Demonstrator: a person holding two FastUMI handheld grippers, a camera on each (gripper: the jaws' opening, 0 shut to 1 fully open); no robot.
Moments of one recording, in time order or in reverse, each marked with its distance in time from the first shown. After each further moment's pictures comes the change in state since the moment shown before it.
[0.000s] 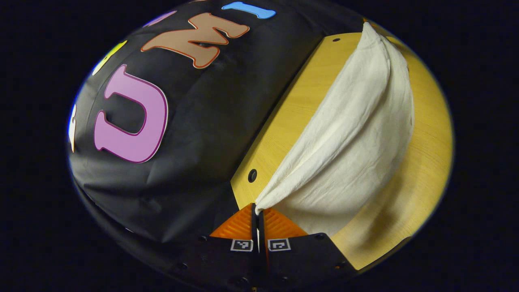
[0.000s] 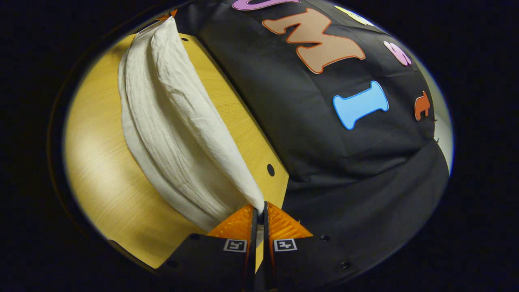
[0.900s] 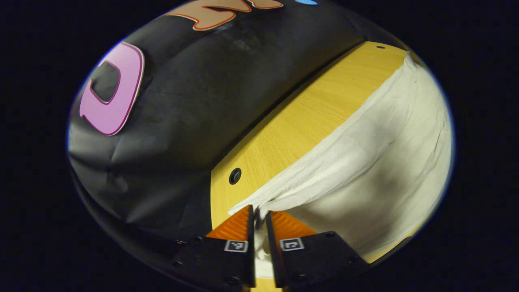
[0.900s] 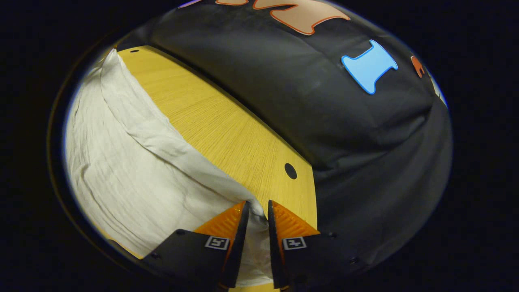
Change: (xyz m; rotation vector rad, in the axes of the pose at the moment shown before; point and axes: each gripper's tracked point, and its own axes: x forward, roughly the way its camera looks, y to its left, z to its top) left arm 0.104 0.005 0.004 -0.283 0.110 -0.023; right arm 0.137 0.046 0.015 0.318 0.099 0.063
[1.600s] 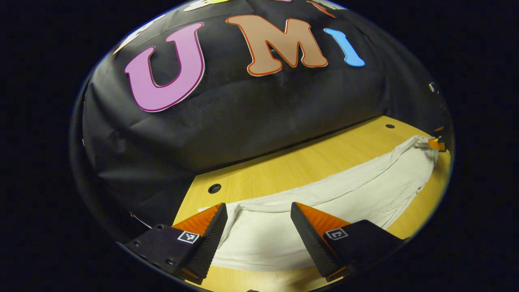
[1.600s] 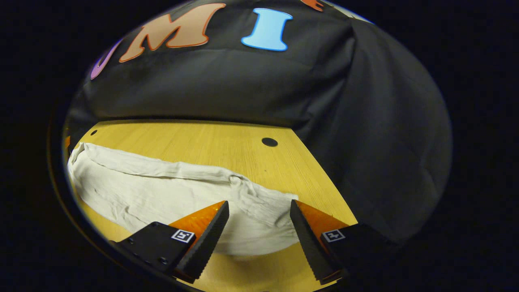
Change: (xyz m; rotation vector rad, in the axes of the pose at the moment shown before) left arm -0.076 -0.013 0.067 -0.434 -0.275 -0.061; right arm -0.071 -0.029 -0.071 0.635 0.087 -0.039
